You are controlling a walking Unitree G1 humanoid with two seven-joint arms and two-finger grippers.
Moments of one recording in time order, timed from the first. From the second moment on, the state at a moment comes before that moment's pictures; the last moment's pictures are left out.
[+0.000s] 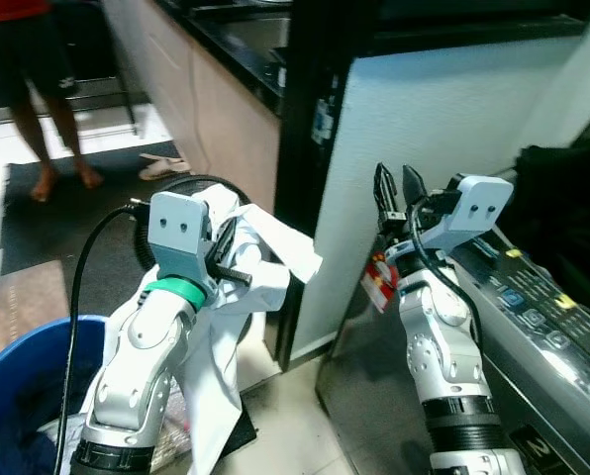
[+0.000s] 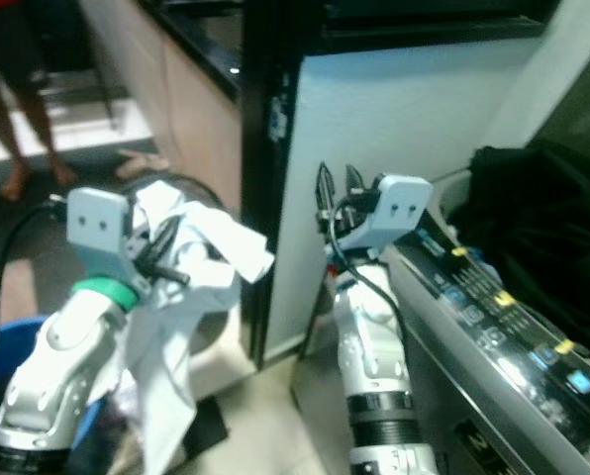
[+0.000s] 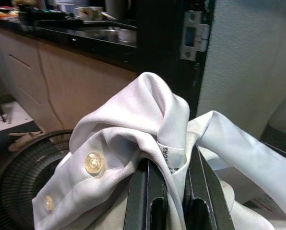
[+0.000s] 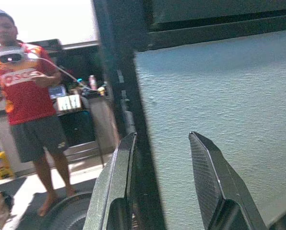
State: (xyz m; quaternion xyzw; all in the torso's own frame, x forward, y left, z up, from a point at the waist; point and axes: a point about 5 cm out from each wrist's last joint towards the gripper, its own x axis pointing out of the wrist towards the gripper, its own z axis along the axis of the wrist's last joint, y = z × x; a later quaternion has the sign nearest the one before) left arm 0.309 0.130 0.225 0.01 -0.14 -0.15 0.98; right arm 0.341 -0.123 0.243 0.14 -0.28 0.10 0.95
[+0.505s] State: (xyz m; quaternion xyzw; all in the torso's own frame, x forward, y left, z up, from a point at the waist) left arm 0.307 0.137 0.230 0.02 -0.14 -0.14 0.98; right arm 0.342 -0.114 0.247 0.15 -0.28 0.11 0.94
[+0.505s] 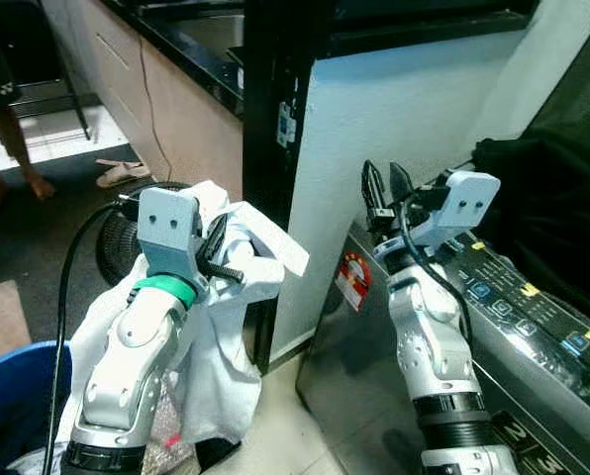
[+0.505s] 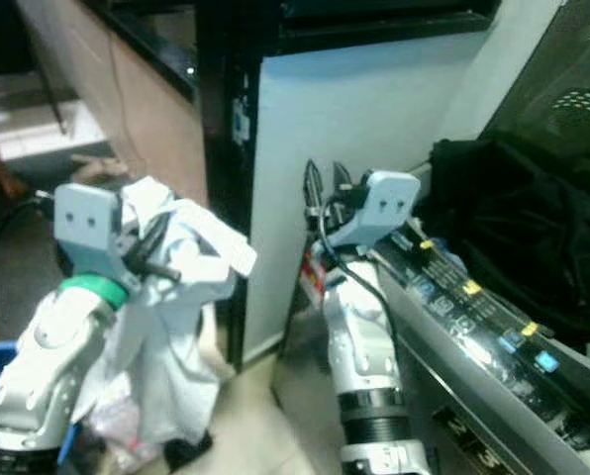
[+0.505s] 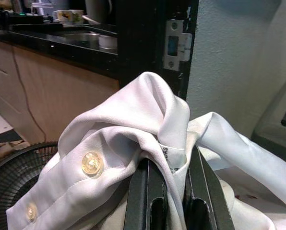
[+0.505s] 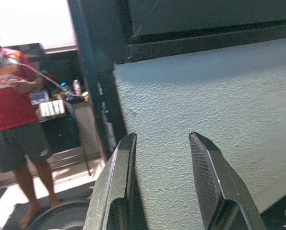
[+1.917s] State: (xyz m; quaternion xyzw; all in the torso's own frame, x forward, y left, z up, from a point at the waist) left arm 0.308 0.134 0.237 0.01 -0.15 -0.14 0.98; right arm 0.341 -0.121 0.254 0.15 -0.28 0.10 0.94
